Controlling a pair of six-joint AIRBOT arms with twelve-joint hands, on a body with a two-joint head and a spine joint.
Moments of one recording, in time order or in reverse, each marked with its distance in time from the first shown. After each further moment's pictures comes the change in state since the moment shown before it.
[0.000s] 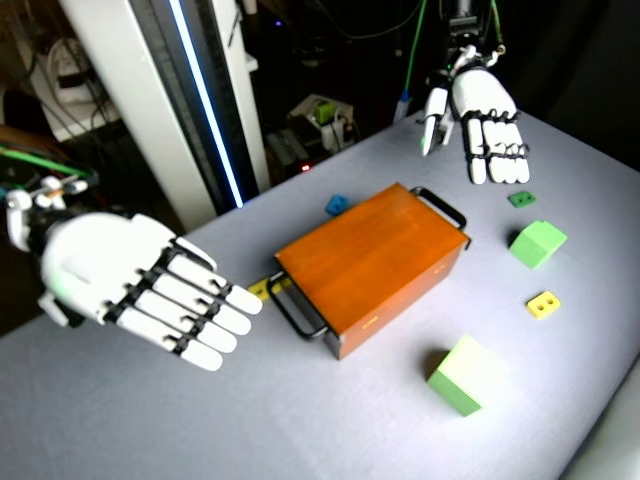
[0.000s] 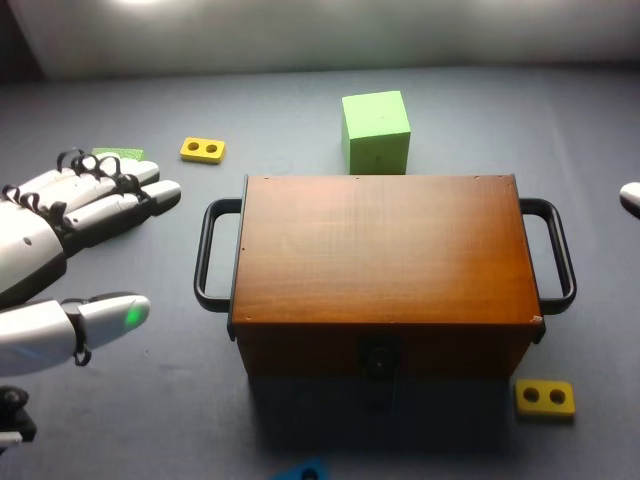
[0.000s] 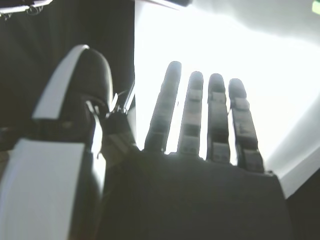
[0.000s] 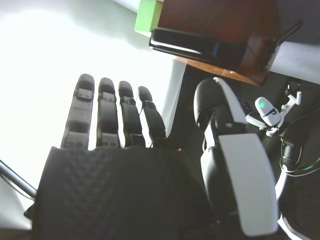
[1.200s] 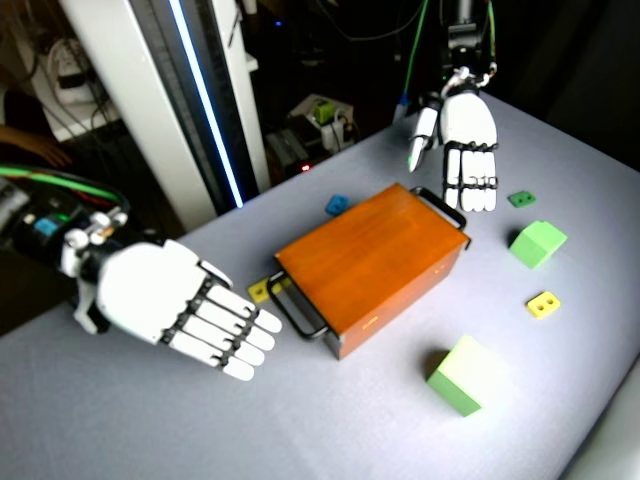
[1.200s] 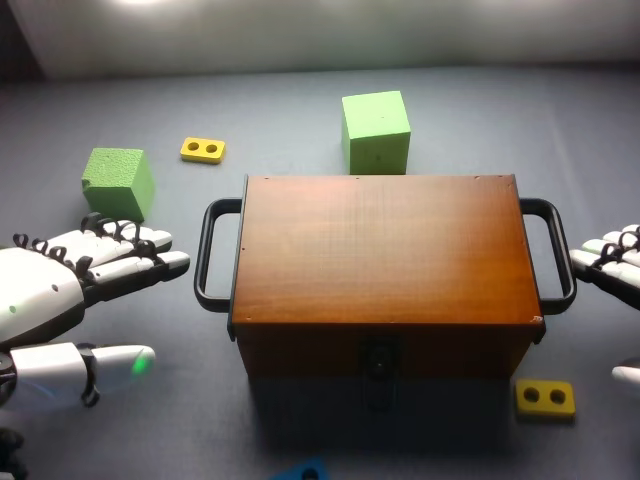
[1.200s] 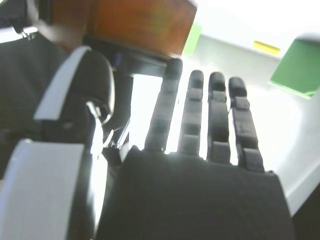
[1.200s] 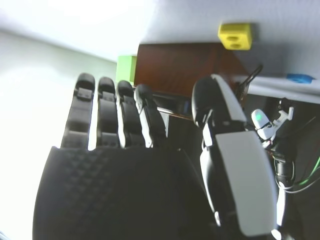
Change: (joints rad) left arm 0.001 -0.045 0.045 0.072 0.172 -0.068; right arm 0.113 -0.128 0.109 -0.015 -0.278 0.000
